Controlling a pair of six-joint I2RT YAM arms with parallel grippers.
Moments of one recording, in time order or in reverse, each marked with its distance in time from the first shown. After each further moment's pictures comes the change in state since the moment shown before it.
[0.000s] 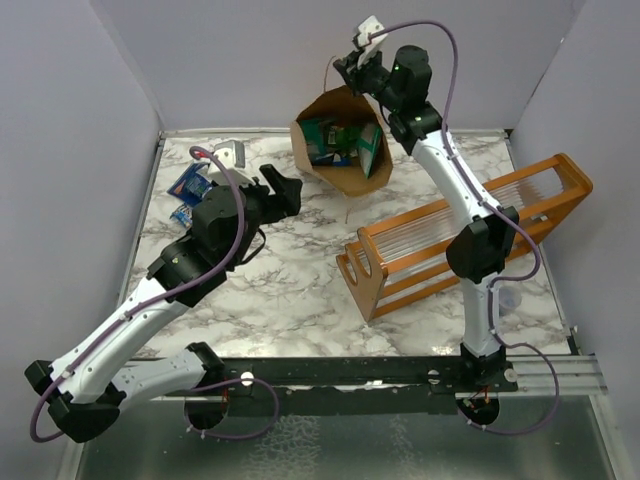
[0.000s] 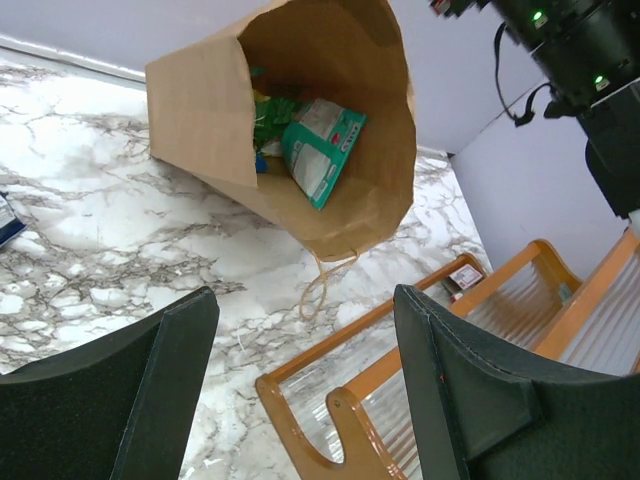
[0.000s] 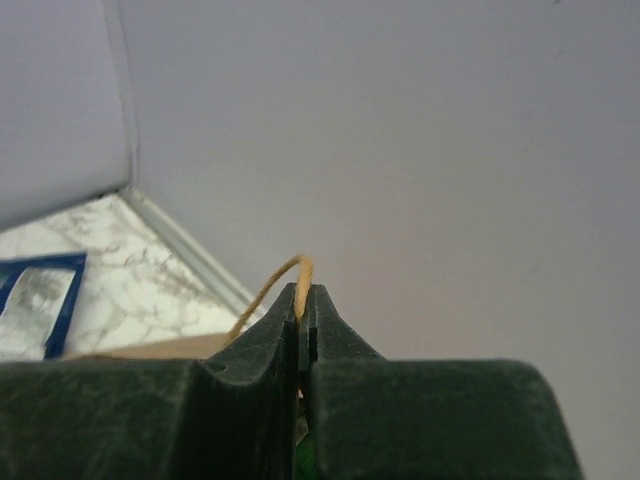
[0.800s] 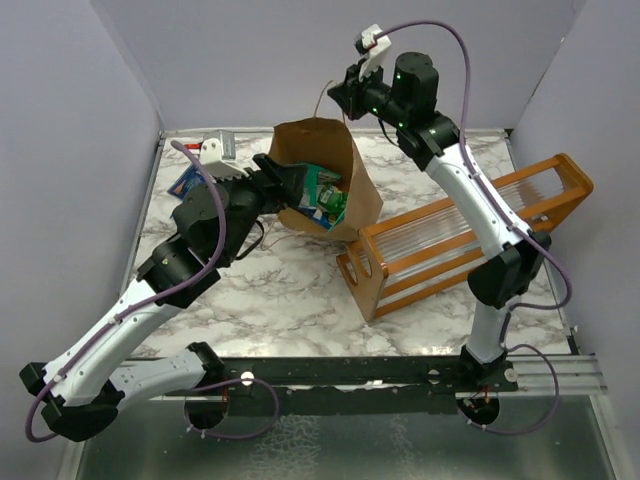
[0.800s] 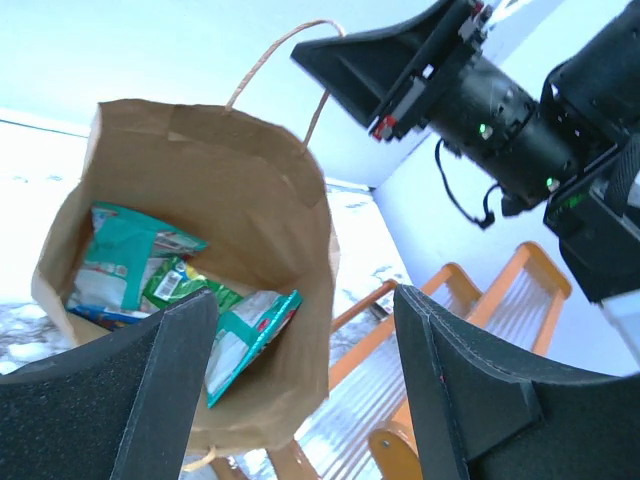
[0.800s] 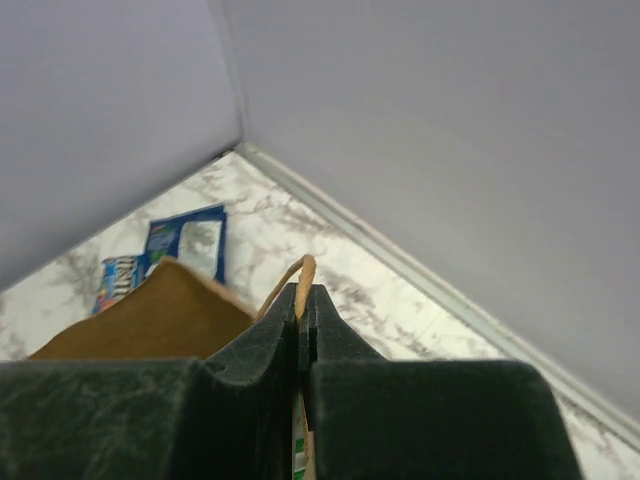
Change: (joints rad) left arm -0.021 -0.005 0.054 0.097 0.064 -0.017; right arm 0.110 -0.332 -0.326 -0.227 0.067 0.210
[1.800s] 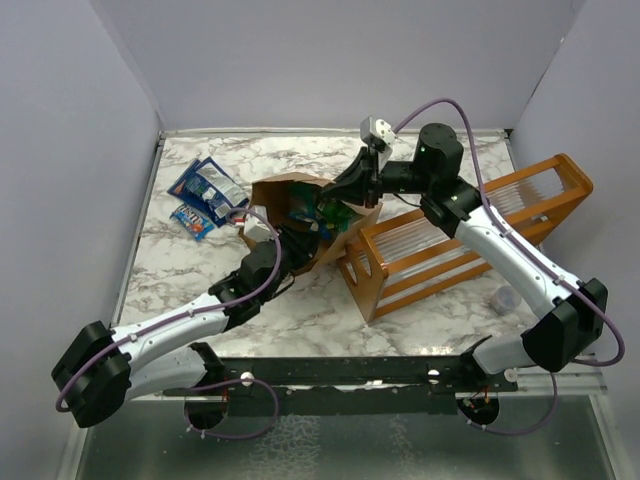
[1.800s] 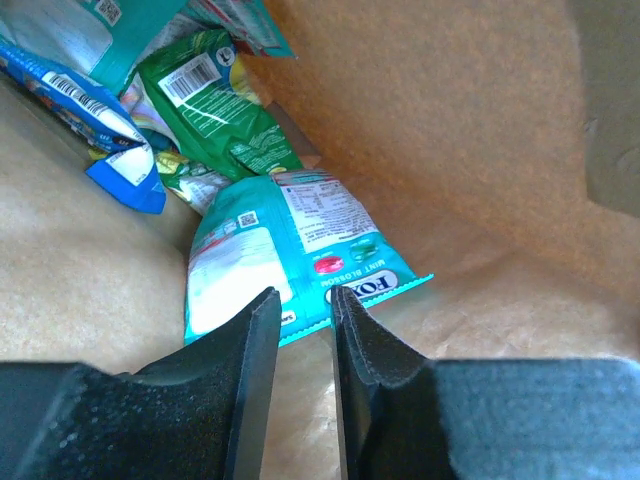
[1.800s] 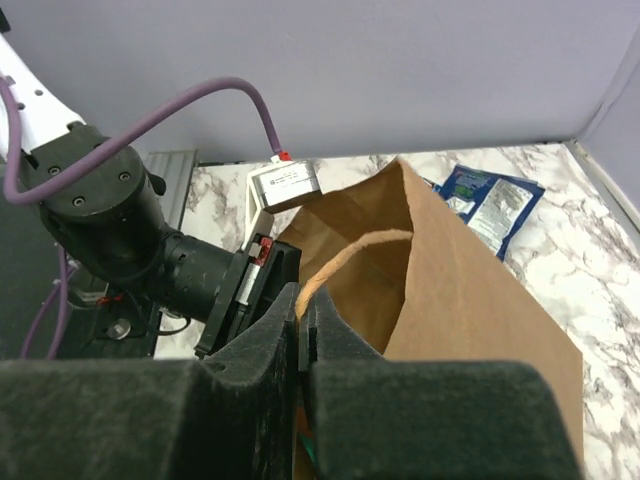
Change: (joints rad) left arm -0.042 0.082 -0.732 0.597 0.000 -0.472; right arm 0.037 -0.407 -0.670 0.283 -0.701 -0.011
